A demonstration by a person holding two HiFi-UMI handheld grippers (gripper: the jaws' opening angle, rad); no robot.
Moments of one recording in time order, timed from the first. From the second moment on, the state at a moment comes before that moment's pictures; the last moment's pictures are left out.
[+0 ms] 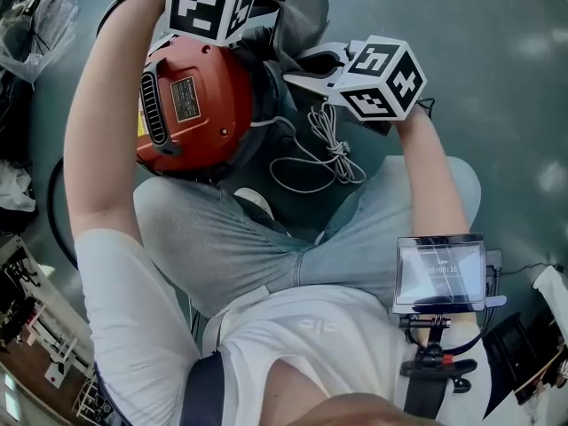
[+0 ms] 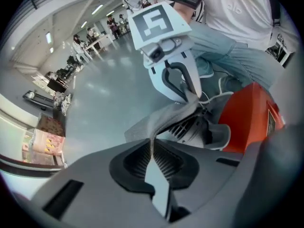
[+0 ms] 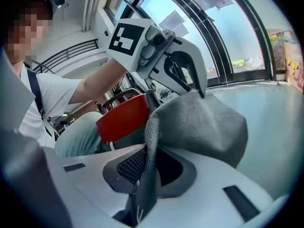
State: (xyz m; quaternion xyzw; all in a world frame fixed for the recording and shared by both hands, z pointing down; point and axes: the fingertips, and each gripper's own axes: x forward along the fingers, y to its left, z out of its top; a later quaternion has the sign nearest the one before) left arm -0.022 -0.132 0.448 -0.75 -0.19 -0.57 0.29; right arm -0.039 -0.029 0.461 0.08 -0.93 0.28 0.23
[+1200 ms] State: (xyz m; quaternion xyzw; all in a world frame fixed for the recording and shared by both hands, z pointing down) left arm -0.031 -0.138 0.439 -0.80 -0.06 -0.54 0.26; right arm -0.016 -0.078 0.454 0.09 -0.97 0.02 0.24
